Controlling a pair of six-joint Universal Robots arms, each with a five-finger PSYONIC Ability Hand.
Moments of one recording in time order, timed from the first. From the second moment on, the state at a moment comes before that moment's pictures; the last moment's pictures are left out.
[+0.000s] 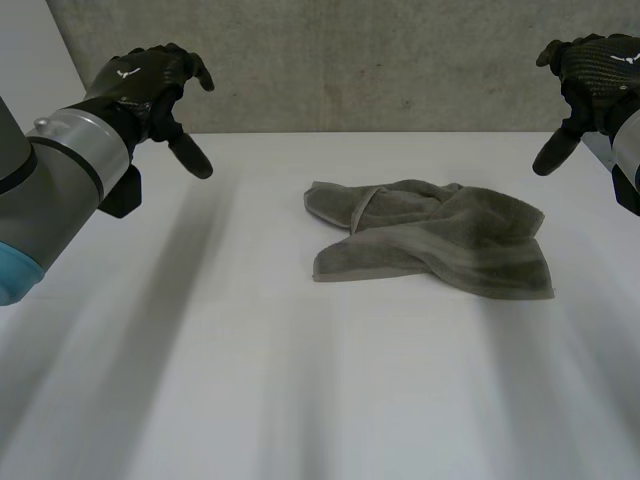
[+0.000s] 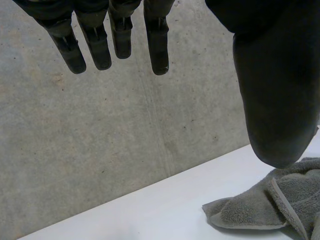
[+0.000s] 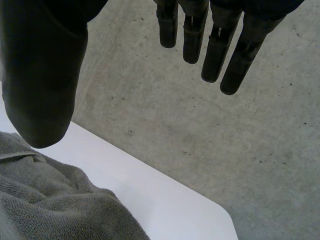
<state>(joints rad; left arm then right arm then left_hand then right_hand) 4.34 -1.85 -1.19 3.04 -1.50 3.10 1.85 -1.38 1.21 0.19 1.63 2.94 0.25 0.24 0.25 0.26 0.05 0.22 0.38 0.37 0.45 0.06</state>
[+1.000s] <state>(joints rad) 4.33 -1.93 -1.27 3.25 -1.48 3.10 2.02 -0.62 0.80 0.14 1.62 2.83 0.25 0.24 0.25 0.26 0.05 1.32 1.29 1.29 1.31 1.14</state>
